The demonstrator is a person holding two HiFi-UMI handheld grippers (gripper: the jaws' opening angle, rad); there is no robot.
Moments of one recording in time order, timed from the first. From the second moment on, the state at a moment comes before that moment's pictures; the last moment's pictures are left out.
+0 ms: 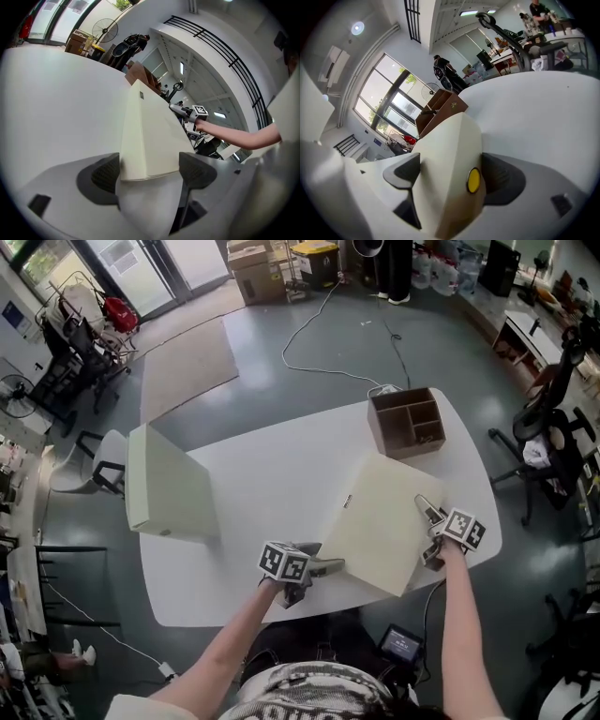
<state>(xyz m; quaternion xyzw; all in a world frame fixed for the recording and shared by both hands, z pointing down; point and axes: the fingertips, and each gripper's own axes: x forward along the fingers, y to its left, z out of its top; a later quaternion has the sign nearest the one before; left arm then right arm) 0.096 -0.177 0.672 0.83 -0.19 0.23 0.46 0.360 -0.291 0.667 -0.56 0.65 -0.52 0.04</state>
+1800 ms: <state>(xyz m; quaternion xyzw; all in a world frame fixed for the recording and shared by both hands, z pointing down) 0.085 -0.220 0.614 0.92 -0.17 0.29 0.20 0.290 -0.273 0.482 -0.50 0.81 -0.28 0.14</state>
